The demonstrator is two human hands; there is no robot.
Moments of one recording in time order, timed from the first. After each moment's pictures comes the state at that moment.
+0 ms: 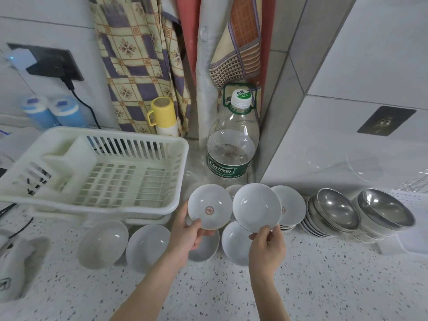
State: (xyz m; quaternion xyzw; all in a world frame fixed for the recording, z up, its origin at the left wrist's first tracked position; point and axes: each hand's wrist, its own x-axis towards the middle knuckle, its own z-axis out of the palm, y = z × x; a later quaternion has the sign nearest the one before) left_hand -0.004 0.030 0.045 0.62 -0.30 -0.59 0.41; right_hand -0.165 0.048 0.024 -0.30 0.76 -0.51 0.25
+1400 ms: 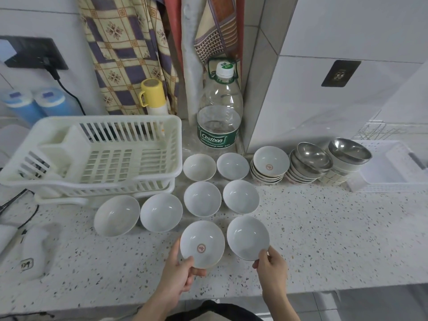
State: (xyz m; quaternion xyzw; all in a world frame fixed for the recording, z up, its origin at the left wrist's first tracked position) left_hand 0.058 0.192 -0.025 0.62 -0.32 -0.66 0.28; right_hand -0.166 0.212 -0.032 -0.27 0.80 -0.40 0.36
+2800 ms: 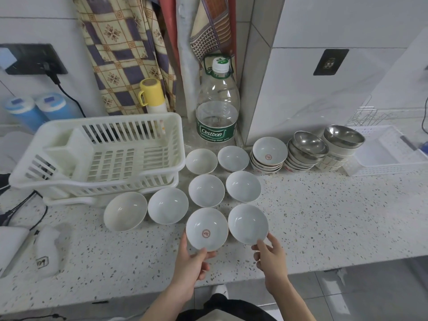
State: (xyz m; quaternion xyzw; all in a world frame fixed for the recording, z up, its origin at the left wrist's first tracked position) left_hand 0.054 0.204 -0.025 0.60 -0.31 -0.67 0.31; right_hand -0.147 0.227 -0.020 -0.15 0.72 -0.46 0.49
